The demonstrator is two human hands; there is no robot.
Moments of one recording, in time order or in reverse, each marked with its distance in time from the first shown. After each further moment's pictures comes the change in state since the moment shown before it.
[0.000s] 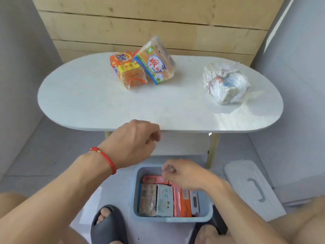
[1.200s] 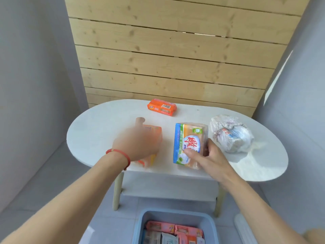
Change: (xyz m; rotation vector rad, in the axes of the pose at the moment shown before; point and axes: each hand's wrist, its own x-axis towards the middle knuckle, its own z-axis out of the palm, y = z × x) left_hand 0.052 -0.033 -0.060 -0.133 0.205 -0.514; right_hand 0.013 -0.024 -0.121 0.627 0.634 -0.167
